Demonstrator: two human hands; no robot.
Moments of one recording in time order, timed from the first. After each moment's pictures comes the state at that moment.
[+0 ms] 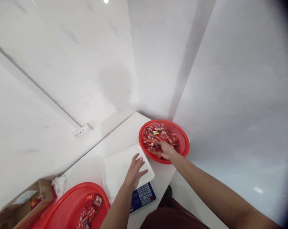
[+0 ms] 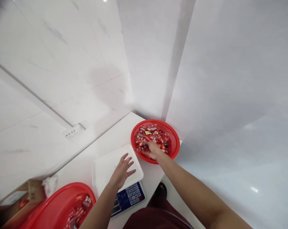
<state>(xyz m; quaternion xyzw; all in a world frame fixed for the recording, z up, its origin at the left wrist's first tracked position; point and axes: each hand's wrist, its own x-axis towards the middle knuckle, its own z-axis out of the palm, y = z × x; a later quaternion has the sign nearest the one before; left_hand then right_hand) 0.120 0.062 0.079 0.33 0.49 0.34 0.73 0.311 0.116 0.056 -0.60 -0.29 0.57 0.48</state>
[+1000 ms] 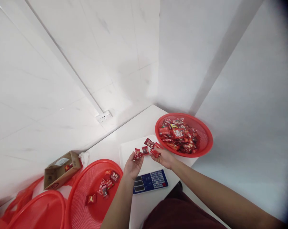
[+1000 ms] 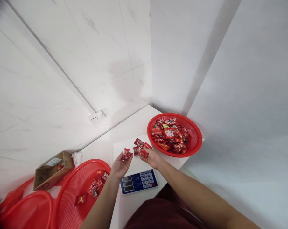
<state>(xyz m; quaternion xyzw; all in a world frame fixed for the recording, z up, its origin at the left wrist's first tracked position) 0.037 0.044 0.072 -0.05 0.46 0.49 0.74 0.207 0.061 0.051 -0.47 -0.08 0.78 0.40</state>
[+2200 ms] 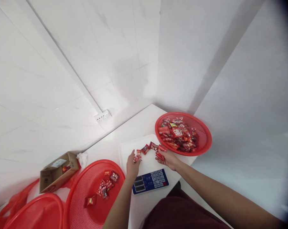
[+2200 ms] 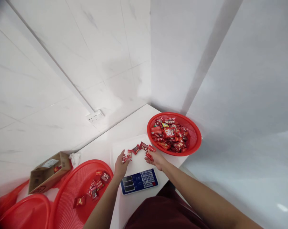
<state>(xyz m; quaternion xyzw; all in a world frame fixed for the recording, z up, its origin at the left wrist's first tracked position) 0.015 0.036 0.020 0.52 0.68 0.35 0.38 0.218 0.052 0.030 -0.57 -0.13 0.71 0.38</state>
